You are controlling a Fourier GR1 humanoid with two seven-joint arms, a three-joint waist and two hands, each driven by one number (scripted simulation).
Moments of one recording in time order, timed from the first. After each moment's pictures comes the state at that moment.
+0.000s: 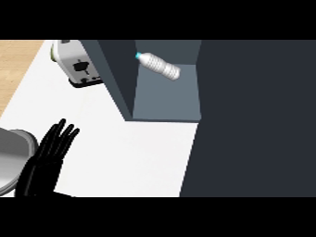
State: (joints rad) left arm 0.02 0.62 -0.56 -1.43 0.84 0.03 -0.77; right arm 0.21 -0.37 -0.09 -2.36 -0.85 0.39 0.43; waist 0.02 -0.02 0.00
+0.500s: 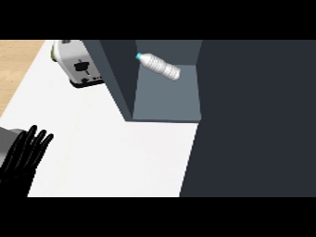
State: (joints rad) left arm 0.14 0.78 -0.50 -1.56 0.84 0.00 -0.79; right arm 0.01 -0.34 0.21 -2.35 -0.81 0.24 0.48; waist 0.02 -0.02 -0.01
